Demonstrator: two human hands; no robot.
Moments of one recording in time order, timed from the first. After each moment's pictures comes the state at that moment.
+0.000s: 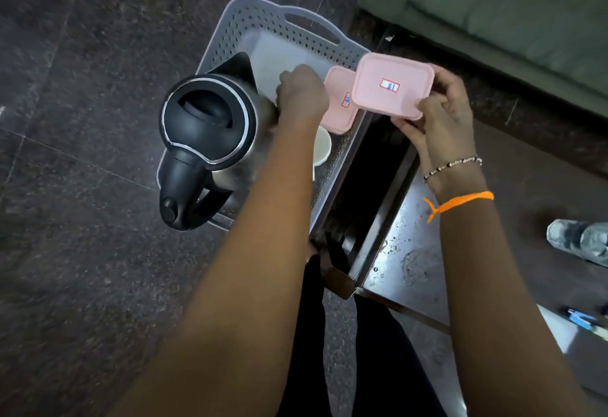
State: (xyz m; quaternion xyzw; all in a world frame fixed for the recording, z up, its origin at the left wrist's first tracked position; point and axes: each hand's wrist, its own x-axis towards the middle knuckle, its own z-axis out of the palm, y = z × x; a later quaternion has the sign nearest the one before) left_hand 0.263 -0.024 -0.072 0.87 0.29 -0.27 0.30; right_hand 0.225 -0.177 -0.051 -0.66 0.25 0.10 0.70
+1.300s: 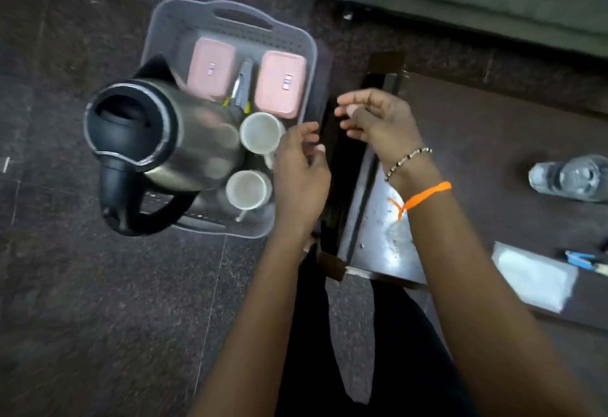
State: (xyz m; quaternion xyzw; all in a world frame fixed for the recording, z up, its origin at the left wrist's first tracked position) left_hand 0.133 -0.106 -0.053 0.81 0.22 -0.10 0.54; right_hand 0.185 -0.216 -0.056 -0.70 0.21 0.21 0.65
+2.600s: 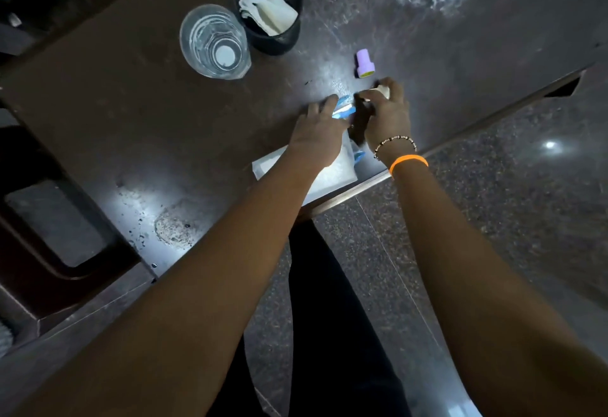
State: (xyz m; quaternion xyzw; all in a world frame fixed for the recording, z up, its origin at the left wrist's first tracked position) left_hand -0.024 -0.609 -0.208 0.79 -0.48 -0.39 0.00; right_hand -0.104 -0.700 -0.212 -0.79 0.48 0.14 0.34
